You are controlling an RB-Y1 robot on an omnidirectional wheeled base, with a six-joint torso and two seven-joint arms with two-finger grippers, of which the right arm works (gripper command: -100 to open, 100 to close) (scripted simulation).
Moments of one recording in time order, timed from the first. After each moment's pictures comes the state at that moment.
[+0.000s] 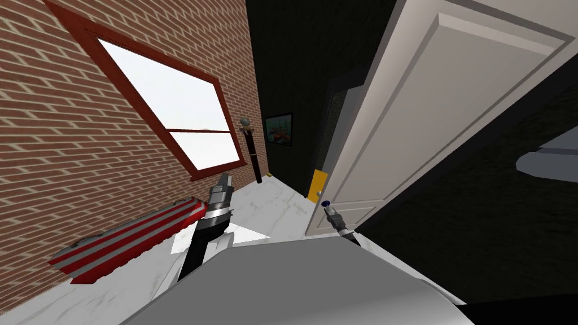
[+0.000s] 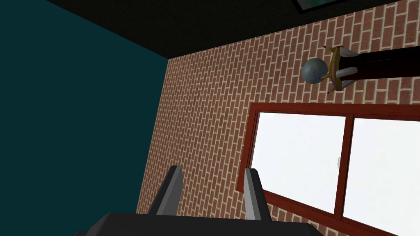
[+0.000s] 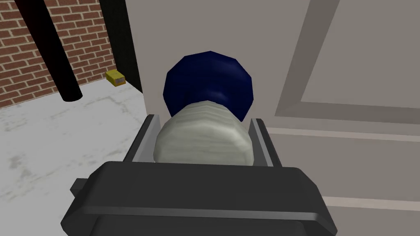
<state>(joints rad) 0.09 -0.56 0.52 -0.68 -0.57 -1.09 -1.78</state>
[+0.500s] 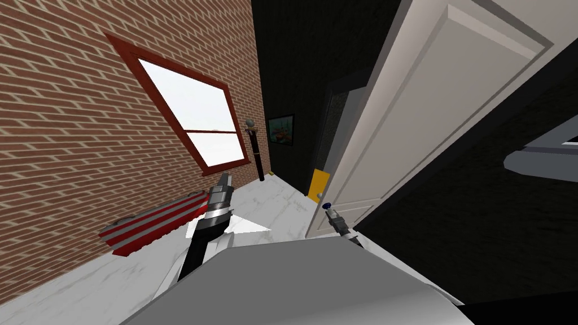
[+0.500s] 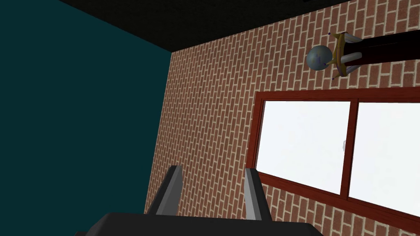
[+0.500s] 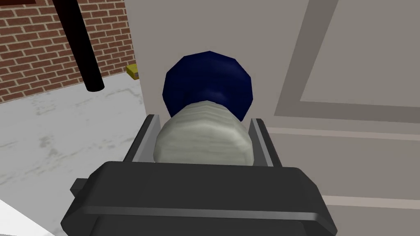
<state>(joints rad) 0.12 -0.59 0.56 -0.67 -0.55 -1.15 -1.81</state>
